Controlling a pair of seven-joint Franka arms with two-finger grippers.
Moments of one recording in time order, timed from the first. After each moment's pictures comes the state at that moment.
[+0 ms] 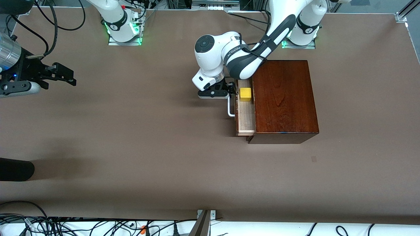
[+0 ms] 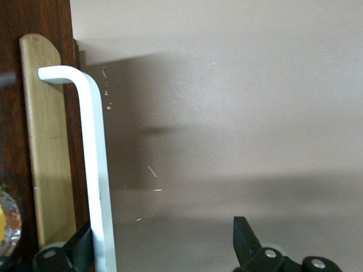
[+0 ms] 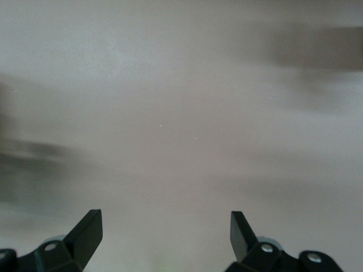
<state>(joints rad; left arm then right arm) -0.43 0.62 -0.52 -1.64 0.51 2.05 -1.07 0.14 0.08 -0.08 -1.52 0.07 1.55 -0.05</state>
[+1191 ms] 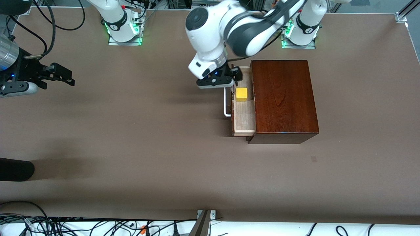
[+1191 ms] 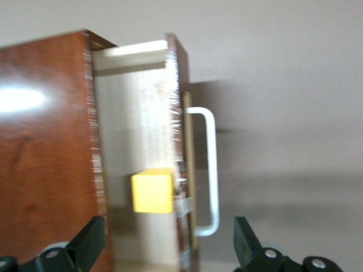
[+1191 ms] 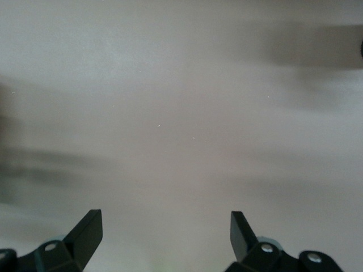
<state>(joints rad) -0.42 0.51 -0.54 -1.31 0.41 1.55 -0.90 0.14 0.08 -0.08 -1.52 0.07 1.55 -0.05</state>
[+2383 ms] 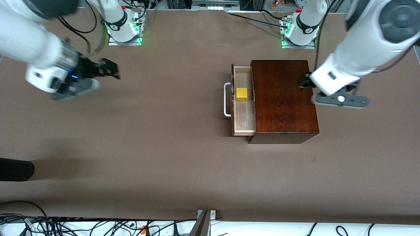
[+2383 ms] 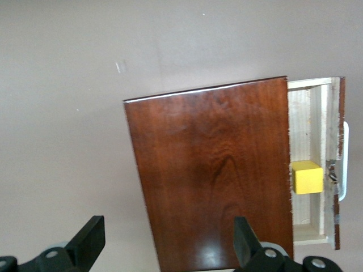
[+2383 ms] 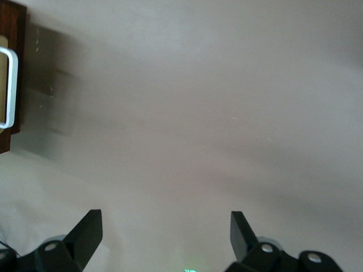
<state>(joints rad) 0.07 0.30 -0.45 -1.23 0.15 1.36 -0.22 0.27 0.18 0.02 -1.51 0.17 1.56 -0.06</state>
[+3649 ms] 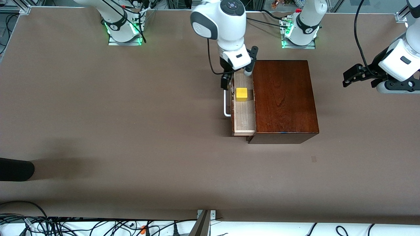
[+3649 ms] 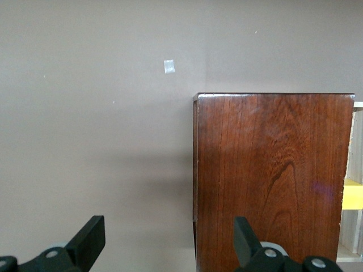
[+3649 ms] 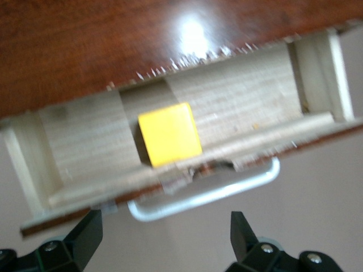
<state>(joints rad) -0.06 0.01 0.00 -1.62 -0.01 1.57 -0.10 0.97 0.61 0.03 -1.33 -0.14 2.09 -0.25</state>
